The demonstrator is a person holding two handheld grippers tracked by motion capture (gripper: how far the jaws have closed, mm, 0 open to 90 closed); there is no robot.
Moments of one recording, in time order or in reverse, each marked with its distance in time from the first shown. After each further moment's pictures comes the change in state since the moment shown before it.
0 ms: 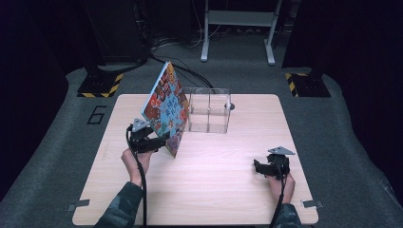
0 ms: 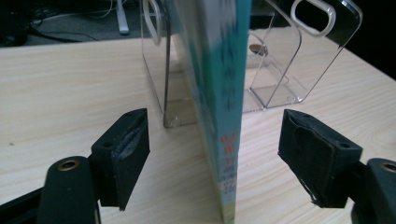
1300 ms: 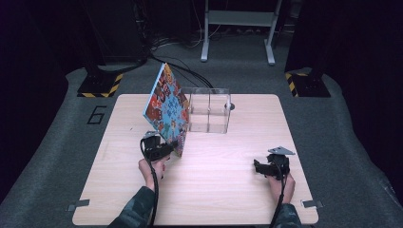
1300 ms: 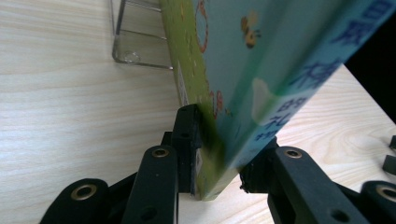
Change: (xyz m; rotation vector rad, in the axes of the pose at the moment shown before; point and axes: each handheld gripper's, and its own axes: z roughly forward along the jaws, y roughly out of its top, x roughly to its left) left arm -0.009 -0.043 0.043 0.069 -0.120 -0.286; right arm 0.000 0.000 0.000 0.000 0.000 0.001
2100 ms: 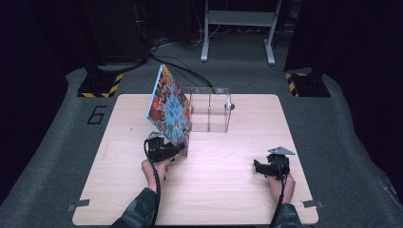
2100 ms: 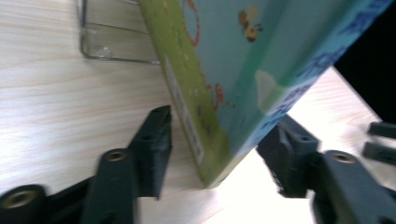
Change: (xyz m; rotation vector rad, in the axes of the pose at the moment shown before) left arm -0.004 -0.003 0.004 0.027 -0.032 0.075; right arm 0.000 0.000 0.000 0.000 0.000 0.000
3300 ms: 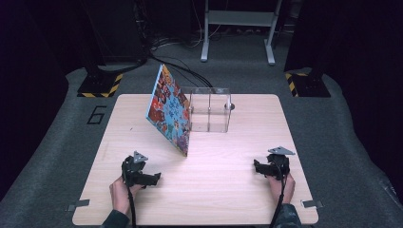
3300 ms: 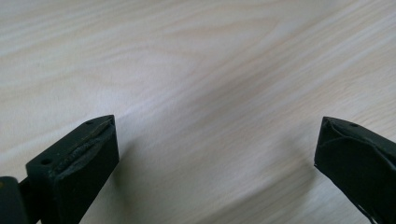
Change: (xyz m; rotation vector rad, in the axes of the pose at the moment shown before) left arm 0.047 -0.058 -0.066 0.258 0.240 0.357; right arm 0.000 0.000 0.000 0.000 -0.001 0.000
